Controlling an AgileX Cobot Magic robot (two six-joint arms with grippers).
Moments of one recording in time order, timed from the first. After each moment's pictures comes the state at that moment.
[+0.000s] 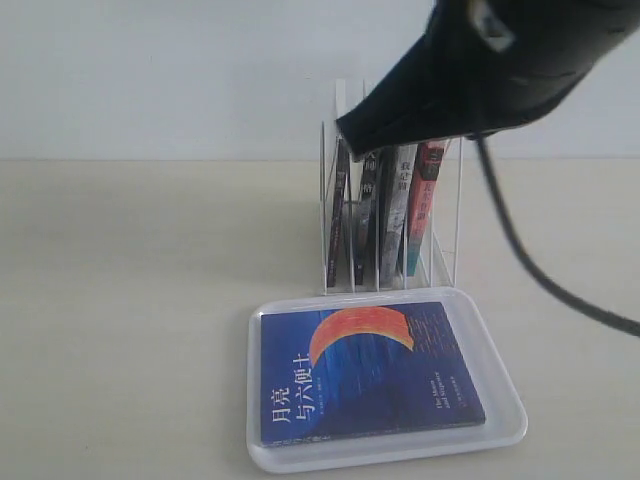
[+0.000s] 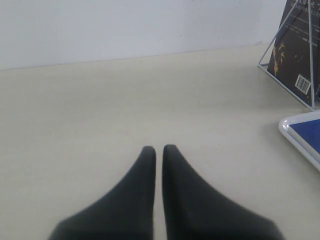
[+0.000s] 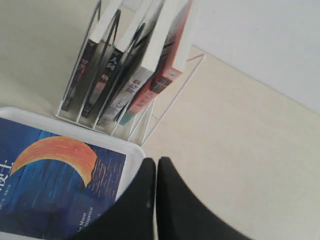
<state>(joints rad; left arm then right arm) -0.10 0.00 0.00 -0.04 0.33 0.08 1.07 1.36 -1.32 -0.81 1.22 0.73</state>
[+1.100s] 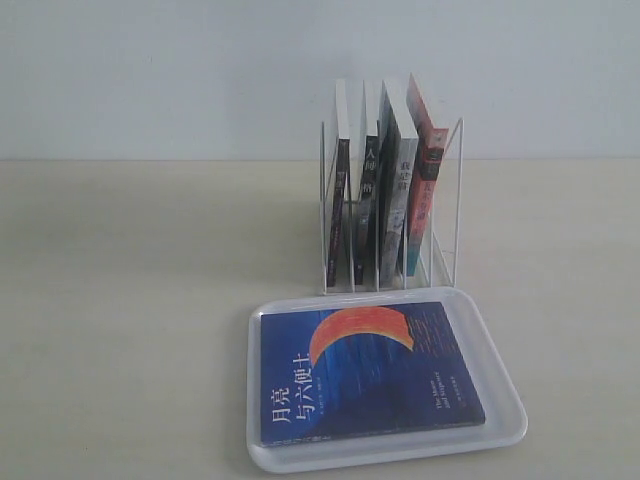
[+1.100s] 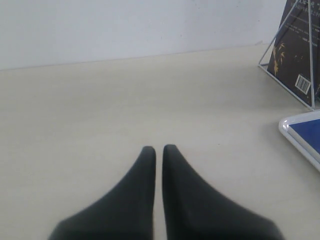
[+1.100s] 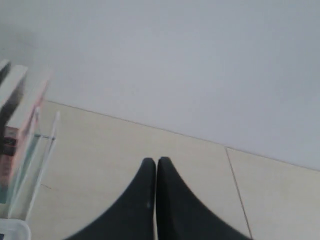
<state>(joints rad) -0.10 0.00 0.00 -0.04 0.33 0.08 0.82 0.93 -1.05 -1.08 1.05 0.78</state>
